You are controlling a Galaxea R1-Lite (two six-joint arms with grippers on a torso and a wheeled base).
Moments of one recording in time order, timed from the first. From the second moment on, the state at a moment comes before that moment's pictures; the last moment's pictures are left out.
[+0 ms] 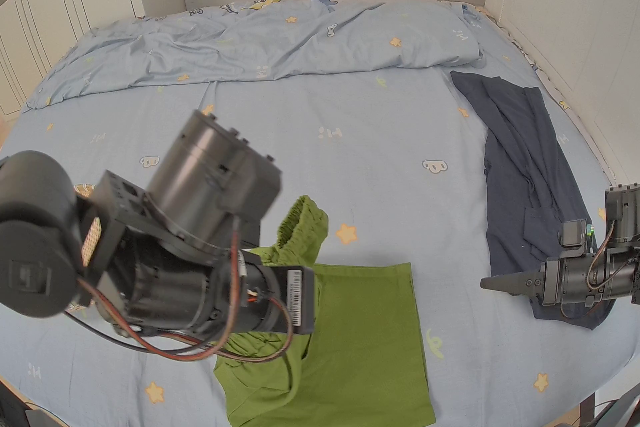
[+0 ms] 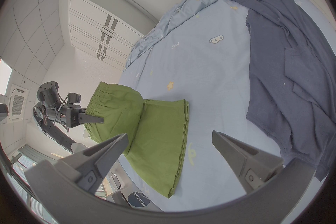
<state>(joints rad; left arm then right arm) -0.88 1.64 -1.18 0.39 0.13 -0.65 0.19 1.45 -0.48 -0.32 0.63 0.28</state>
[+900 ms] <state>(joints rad) -0.99 1.93 -1.28 0.20 0.16 -0.87 0.19 1.46 -0.48 -0.33 0.63 0.28</state>
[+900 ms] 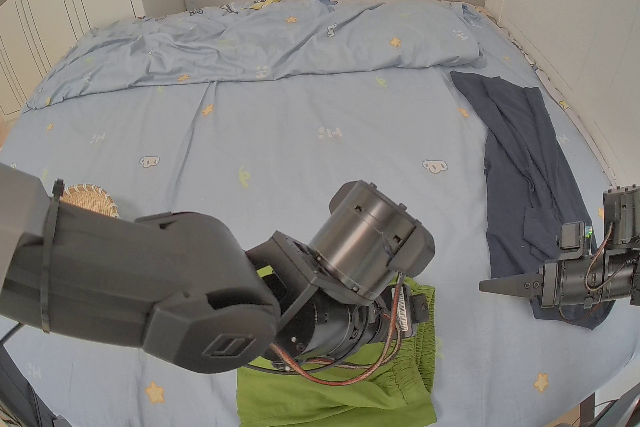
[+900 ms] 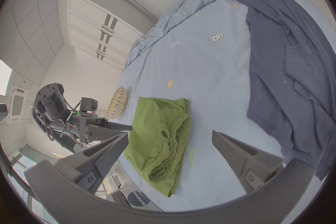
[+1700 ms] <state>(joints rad) -0.45 1.67 -0.81 0.02 -0.40 -0.68 0.22 1.44 -0.47 -0.33 0.63 0.29</state>
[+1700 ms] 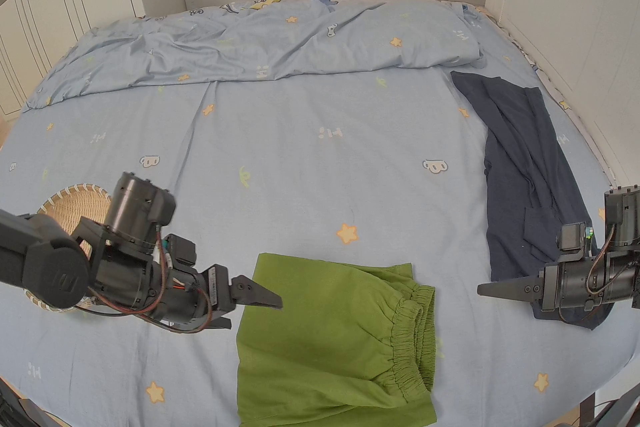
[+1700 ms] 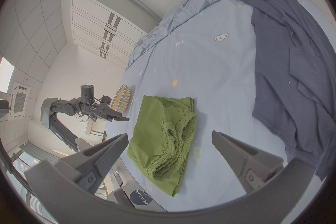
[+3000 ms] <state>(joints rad) -0.53 1.99 -0.44 -0.75 -0.55 -0.59 0.24 1.38 -0.47 -0.32 0.63 0.29</state>
